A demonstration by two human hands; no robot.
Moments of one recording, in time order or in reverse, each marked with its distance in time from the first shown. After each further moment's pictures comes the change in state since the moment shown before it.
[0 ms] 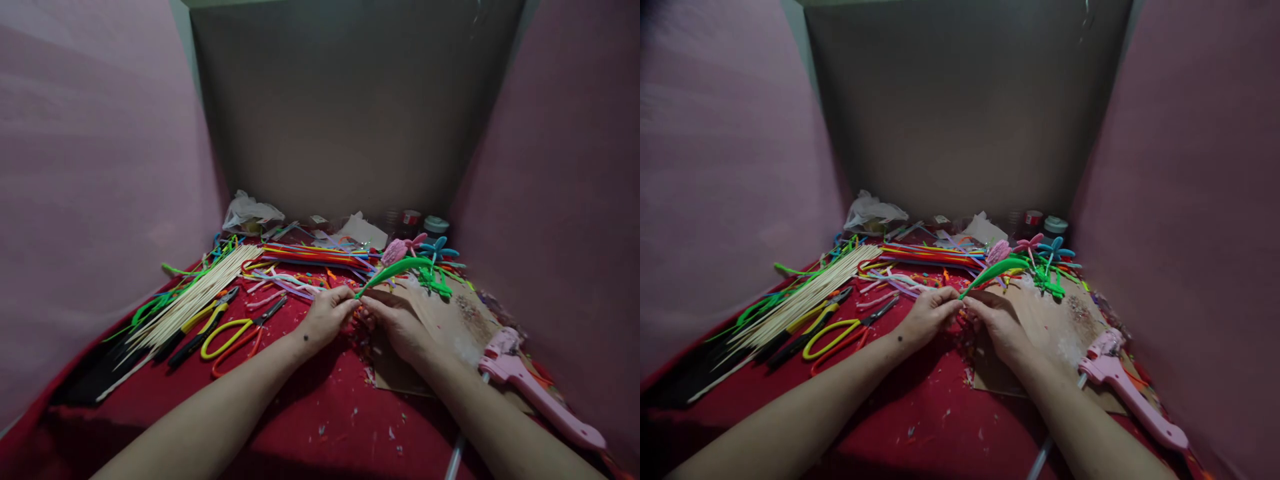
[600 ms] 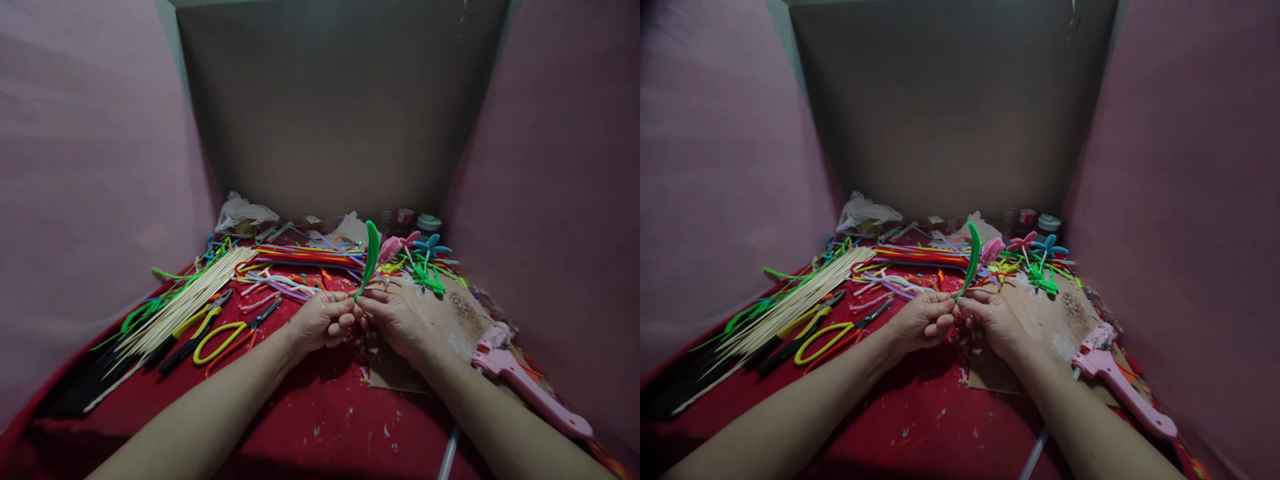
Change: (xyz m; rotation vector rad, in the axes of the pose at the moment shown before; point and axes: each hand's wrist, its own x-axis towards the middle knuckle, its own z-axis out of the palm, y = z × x) left_hand 0.000 0.000 -0.006 -0.599 -0.378 -0.318; right_hand 0.002 -0.004 -0.003 0.094 -0.071 0.060
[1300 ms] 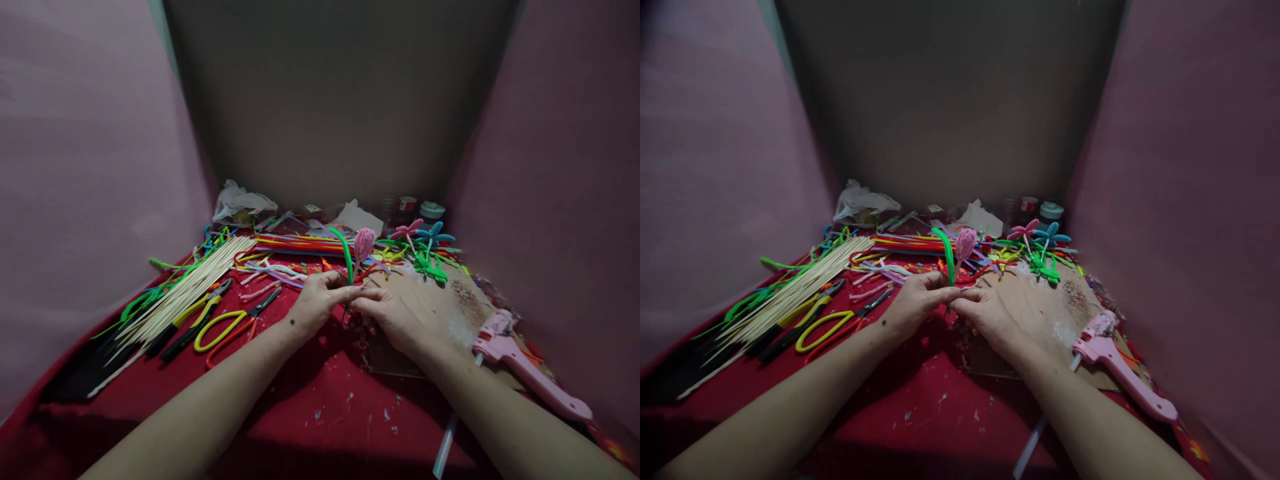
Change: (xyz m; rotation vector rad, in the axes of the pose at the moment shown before) left_hand -0.005 0.013 0.017 0.491 0.423 0.305; right_hand -0.009 0.002 0.009 -0.353 0.095 0.105
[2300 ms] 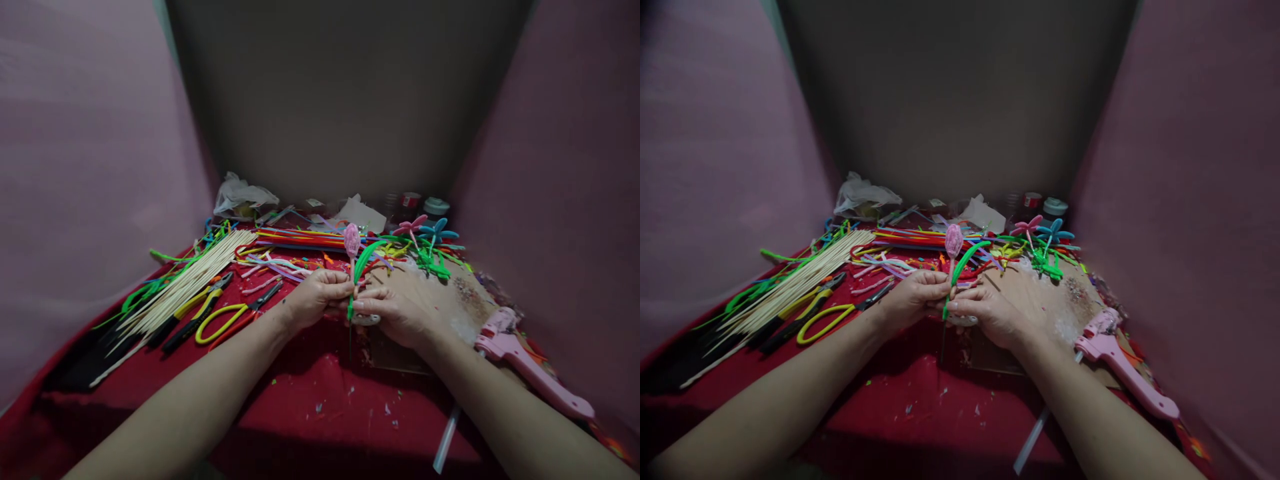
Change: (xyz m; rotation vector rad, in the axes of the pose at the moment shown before) left_hand 0.004 -0.012 -0.016 -0.358 -0.421 -0.188; right_hand 0.001 0.000 -0.008 0.269 -0.385 0.013
